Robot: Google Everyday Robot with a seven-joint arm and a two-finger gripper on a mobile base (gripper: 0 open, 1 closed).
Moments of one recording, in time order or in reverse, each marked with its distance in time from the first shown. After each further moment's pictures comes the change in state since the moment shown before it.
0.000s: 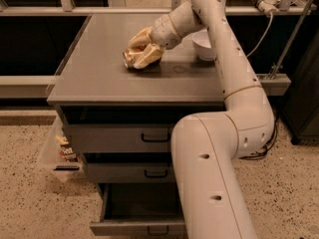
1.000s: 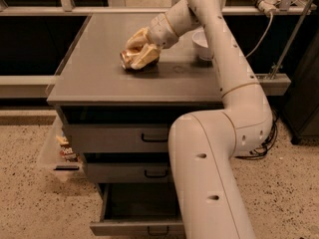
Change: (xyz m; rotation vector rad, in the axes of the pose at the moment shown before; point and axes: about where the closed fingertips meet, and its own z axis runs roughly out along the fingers) arm -0.007 0.002 0.007 -0.031 0.015 0.005
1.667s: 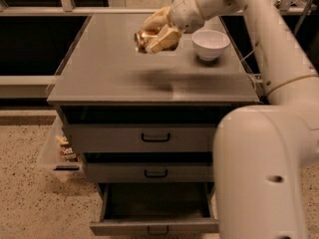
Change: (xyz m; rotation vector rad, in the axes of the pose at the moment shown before) arm -0.050 0.022 -0.081 0.096 -0.036 0.045
